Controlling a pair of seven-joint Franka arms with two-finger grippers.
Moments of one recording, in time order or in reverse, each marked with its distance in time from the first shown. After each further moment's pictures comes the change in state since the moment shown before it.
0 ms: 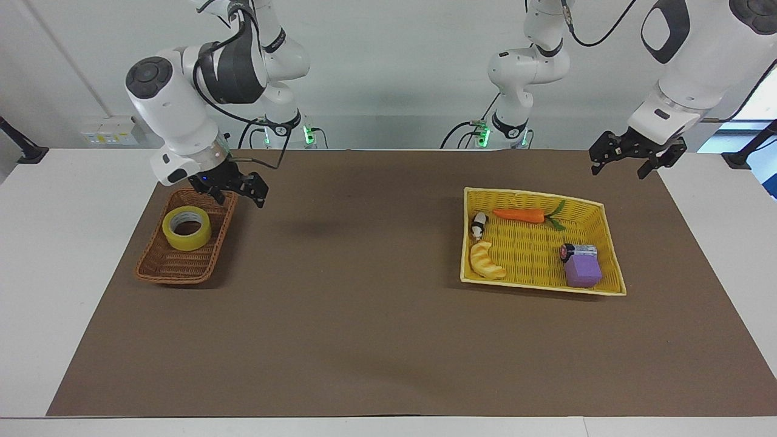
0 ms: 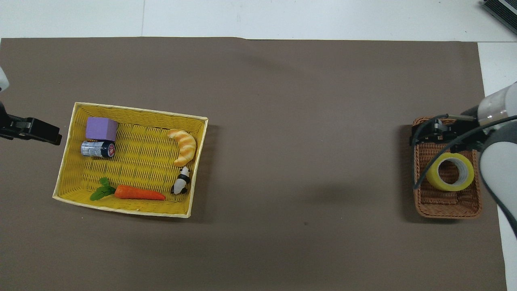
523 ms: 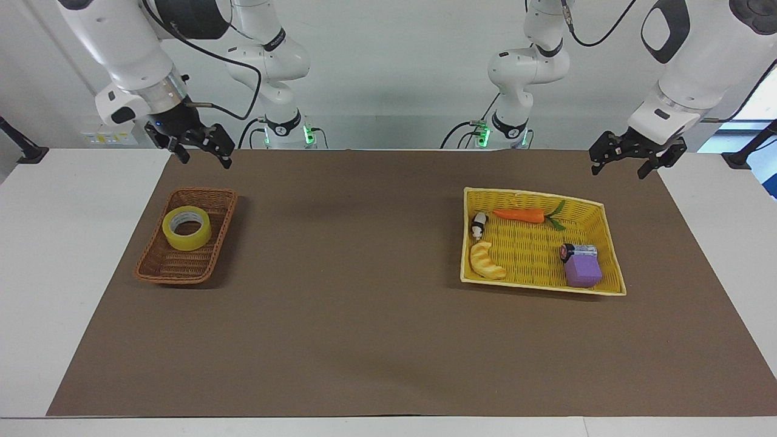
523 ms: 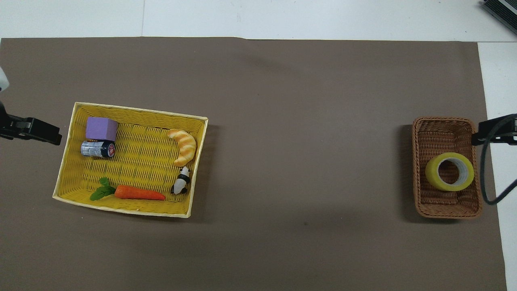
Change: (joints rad) left arm 0.000 0.000 0.000 0.000 0.000 0.000 0.000; right arm -0.038 -0.042 -0.013 0.206 -0.082 -0.192 0.000
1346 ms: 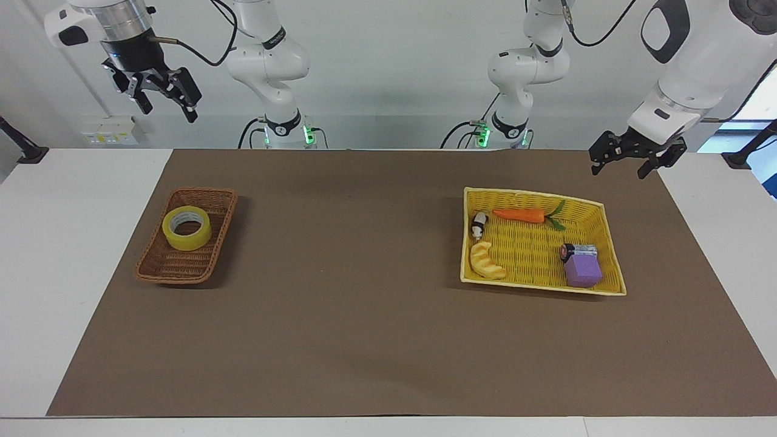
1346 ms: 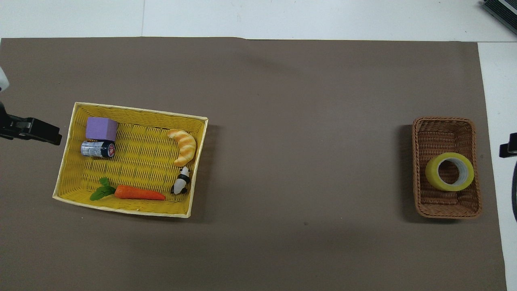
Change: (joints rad) left arm 0.000 0.000 0.000 0.000 0.000 0.000 0.000; right arm -0.005 -0.050 -0.006 0.012 -0.019 -0.057 0.000
